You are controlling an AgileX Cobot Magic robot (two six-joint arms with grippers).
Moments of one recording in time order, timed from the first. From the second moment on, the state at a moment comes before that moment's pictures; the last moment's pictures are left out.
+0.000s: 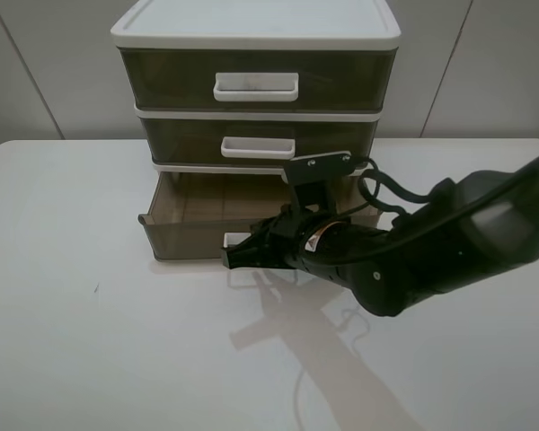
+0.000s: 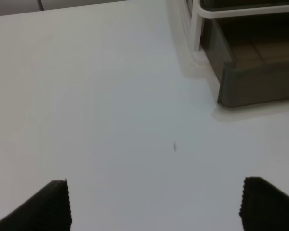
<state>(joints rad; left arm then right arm) -0.03 -0.01 -0.50 -0.05 1.06 0.11 0.86 1.93 -0.69 0.40 -0.58 0.00</state>
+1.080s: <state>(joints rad) -0.03 -0.01 -0.50 -0.05 1.06 0.11 0.89 2.05 -0.74 0.53 -0.80 0.08</state>
